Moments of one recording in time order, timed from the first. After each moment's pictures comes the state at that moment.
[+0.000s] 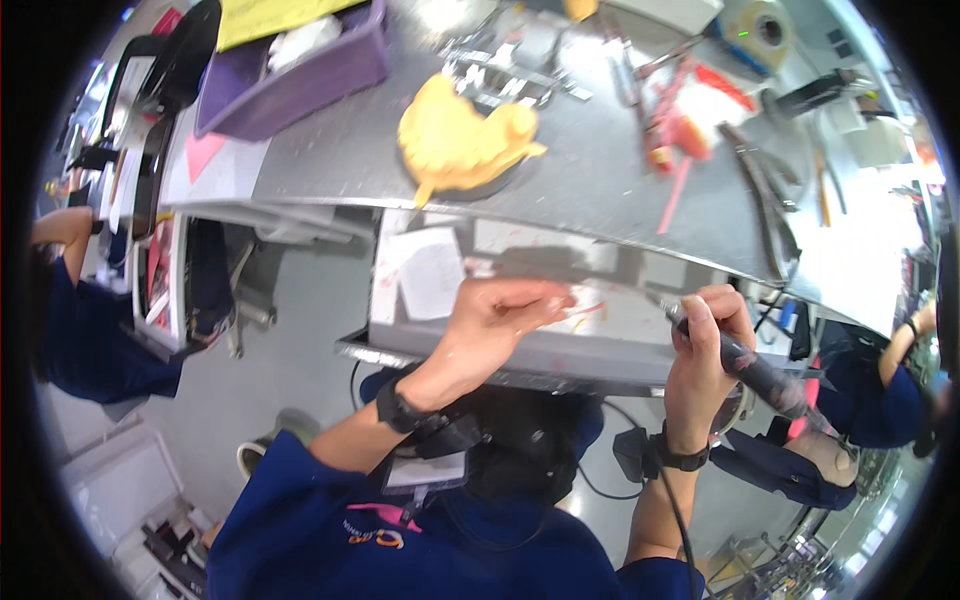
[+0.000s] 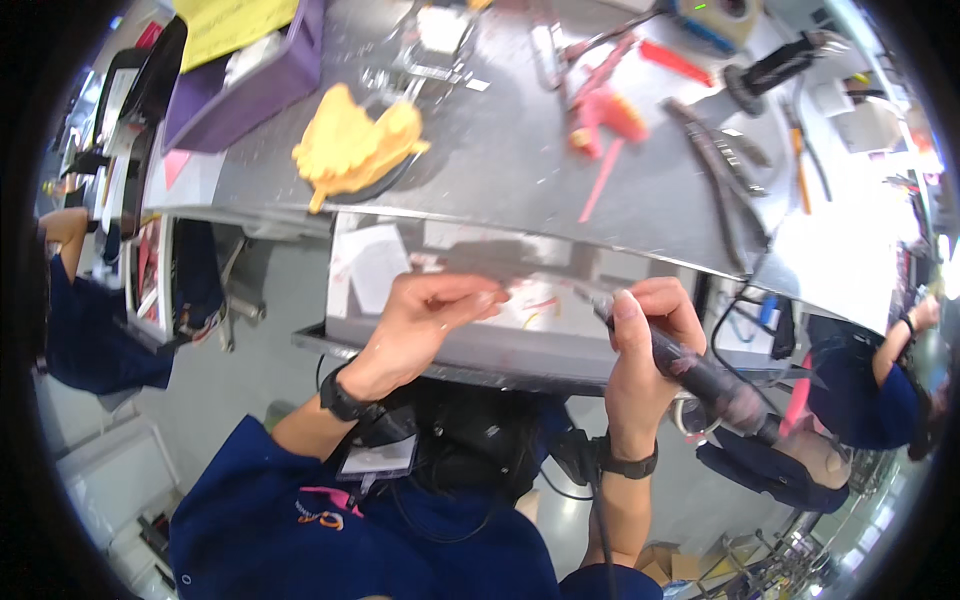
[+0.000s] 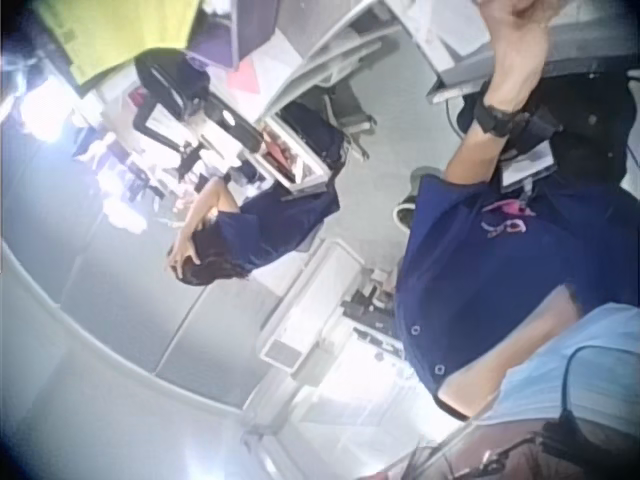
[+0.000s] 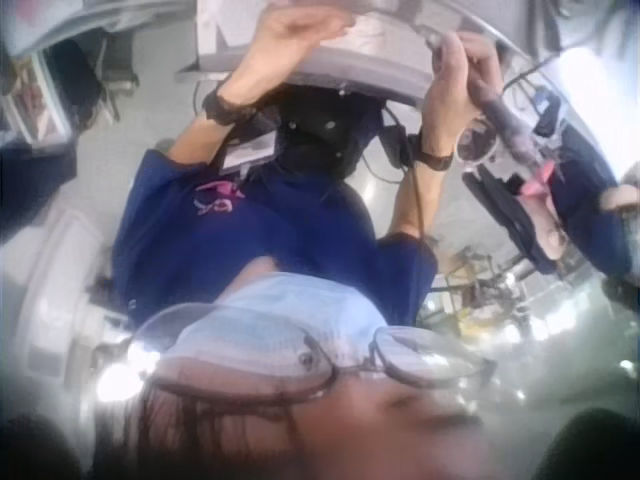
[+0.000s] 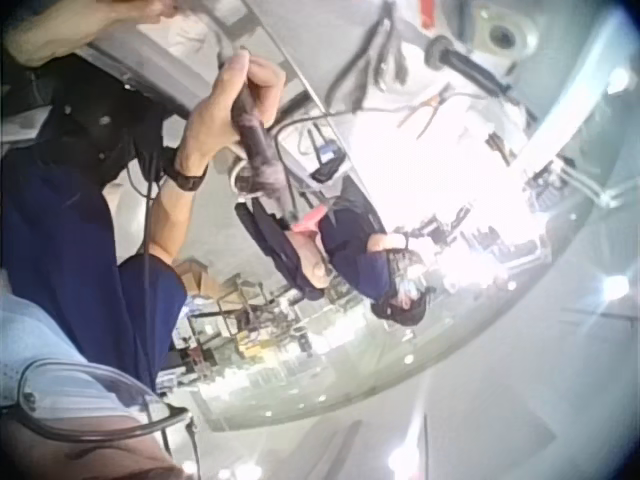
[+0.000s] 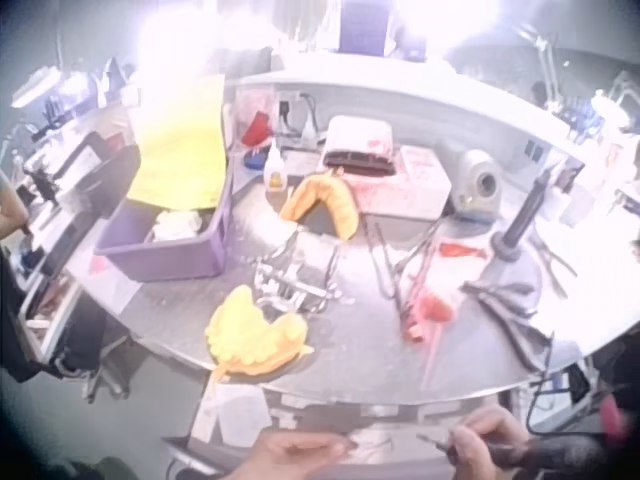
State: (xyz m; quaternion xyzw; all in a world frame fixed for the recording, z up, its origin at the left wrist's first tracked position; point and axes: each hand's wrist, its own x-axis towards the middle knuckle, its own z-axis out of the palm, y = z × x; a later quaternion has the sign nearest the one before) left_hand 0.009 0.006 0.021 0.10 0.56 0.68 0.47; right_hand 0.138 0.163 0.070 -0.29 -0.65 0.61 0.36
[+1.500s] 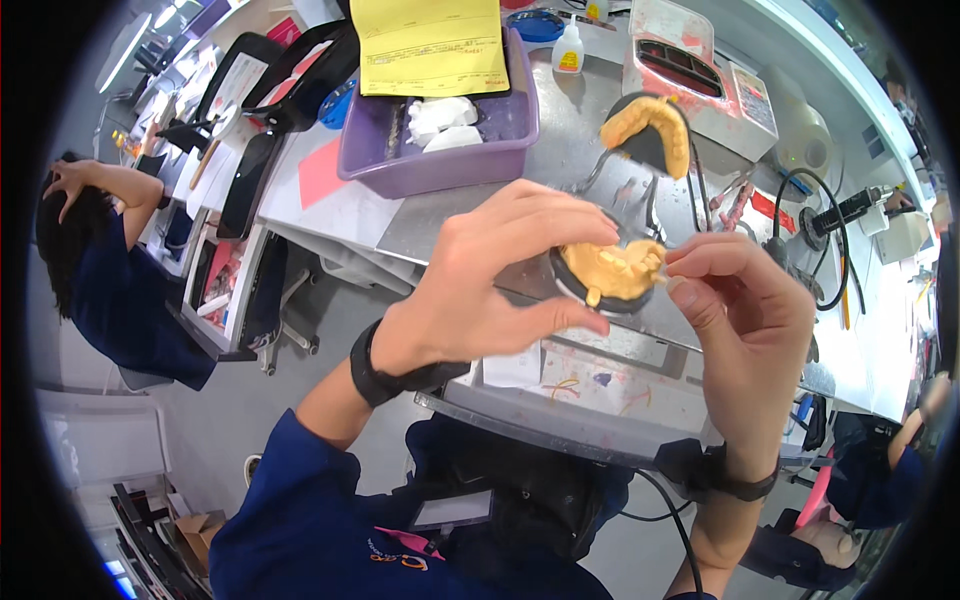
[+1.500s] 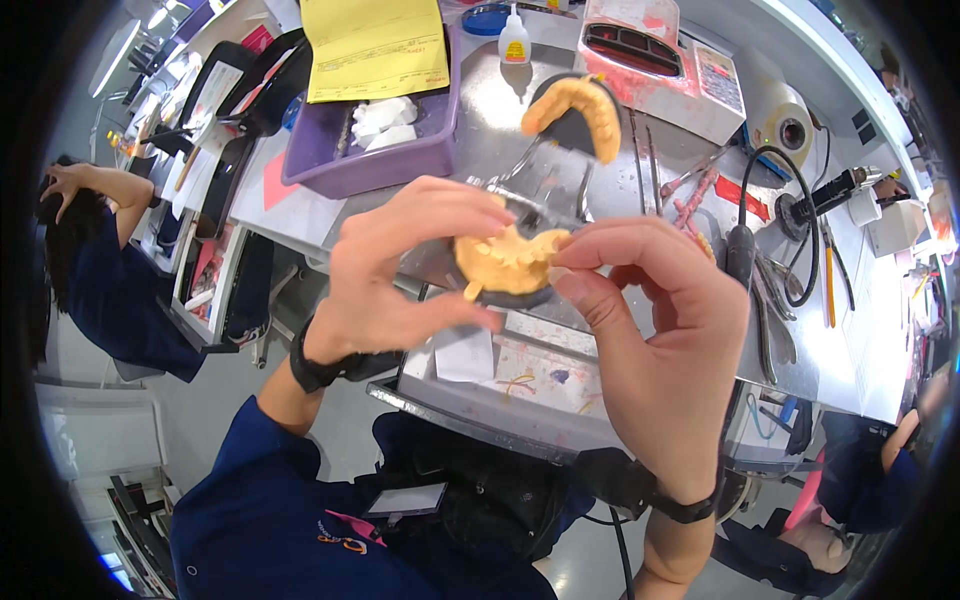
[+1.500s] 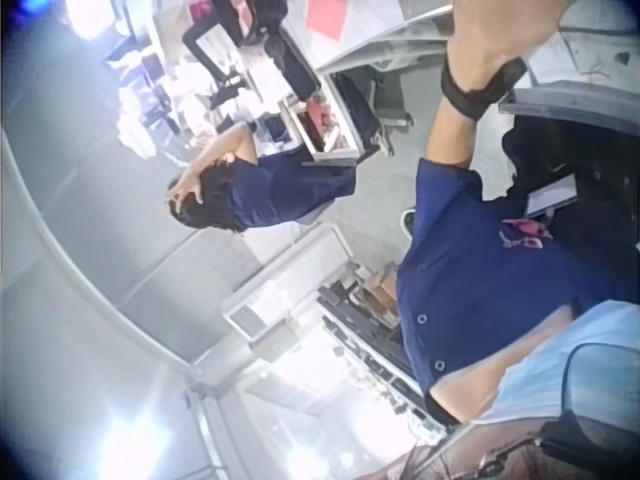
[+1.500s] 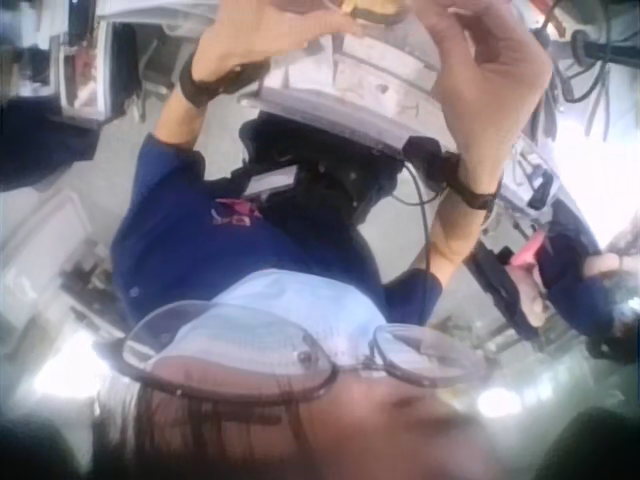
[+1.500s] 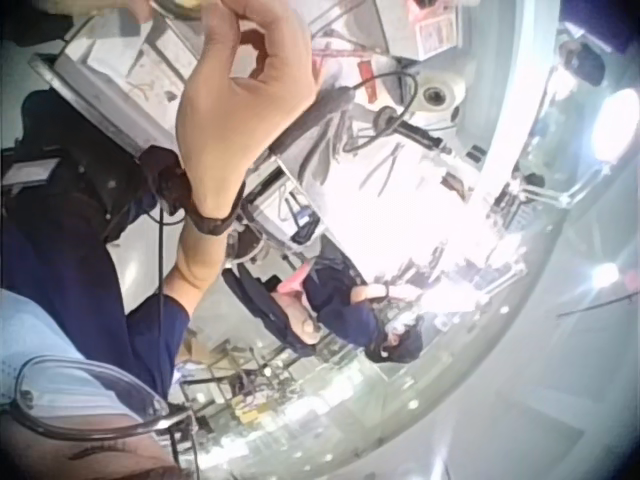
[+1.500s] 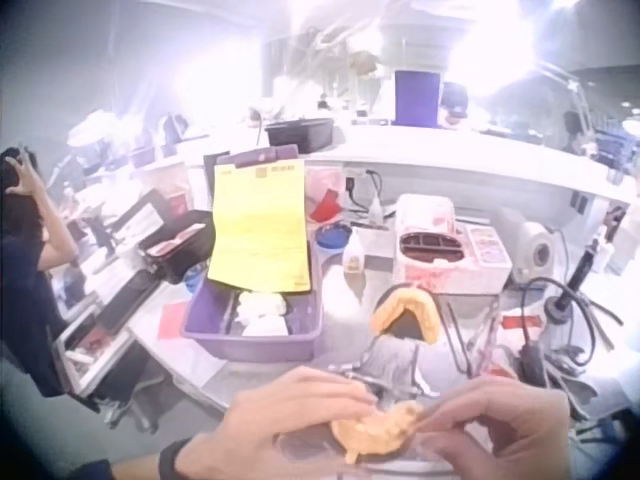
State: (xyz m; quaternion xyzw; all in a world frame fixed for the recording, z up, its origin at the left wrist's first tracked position) left_hand -0.121 -0.024 0.127 0.59 0.63 0.50 -0.07; right_hand 0.020 0.140 0.167 -0.08 -0.78 0.56 0.25
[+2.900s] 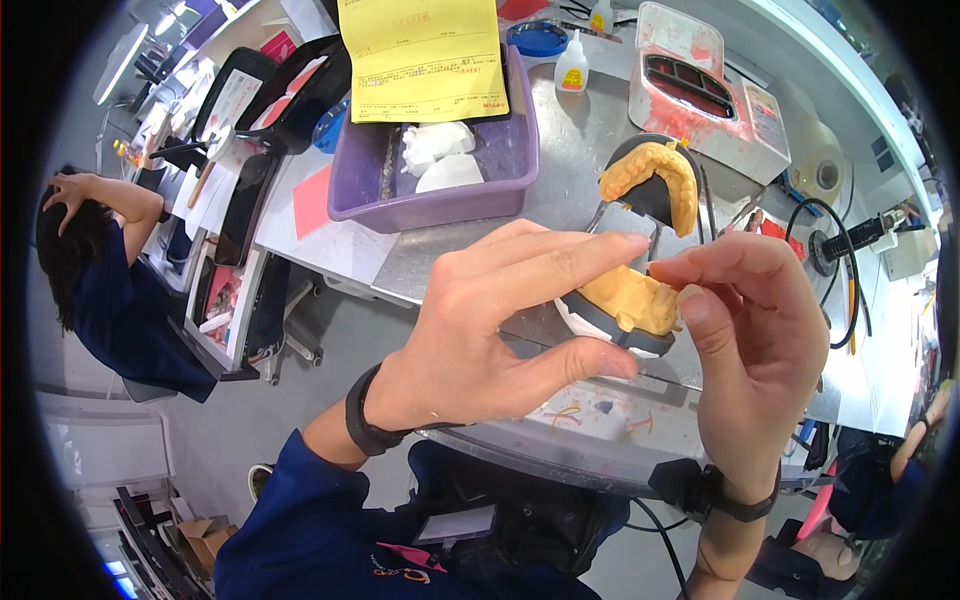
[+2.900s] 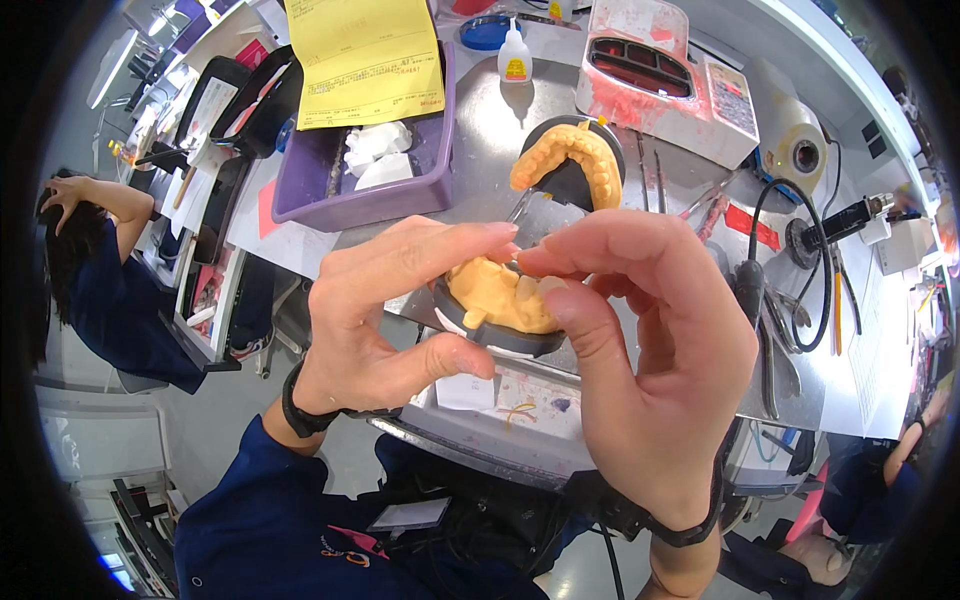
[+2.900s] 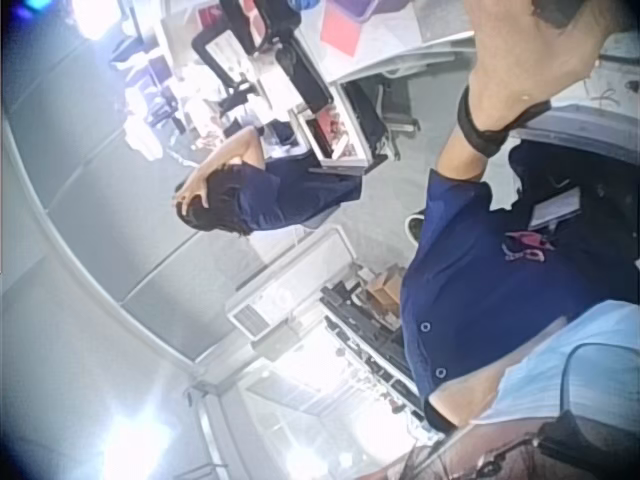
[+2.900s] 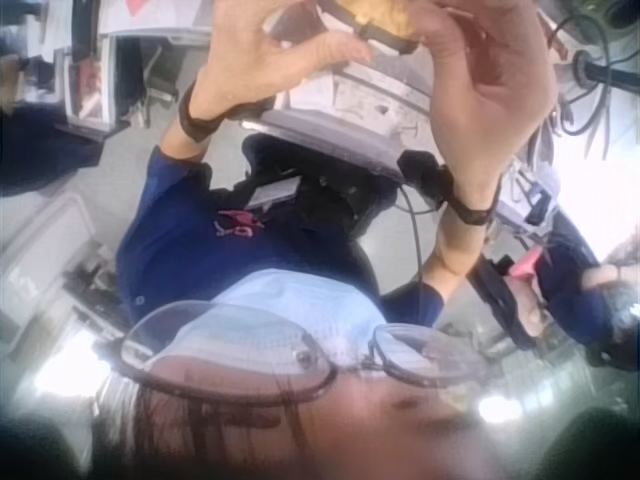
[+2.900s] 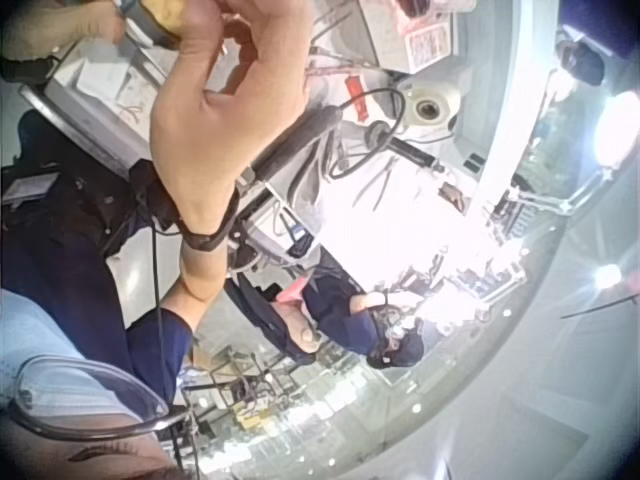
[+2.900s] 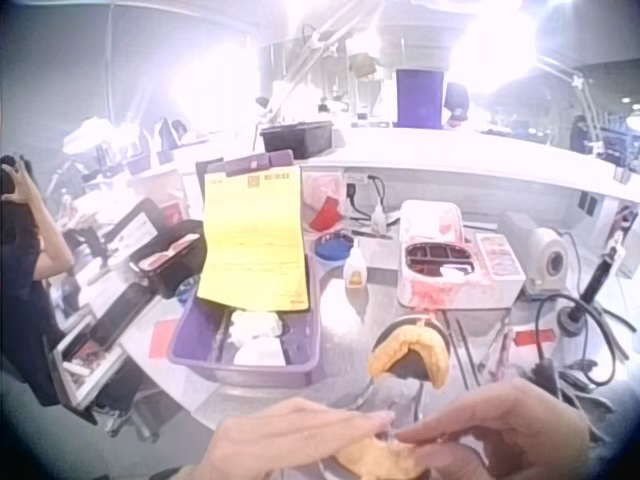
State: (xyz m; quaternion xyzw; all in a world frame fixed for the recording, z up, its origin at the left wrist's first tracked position) left_hand -0.116 -0.019 0.144 0.55 0.67 0.50 -0.04; right_hand 0.000 0.139 0.176 -0.04 -0.75 0.60 0.26
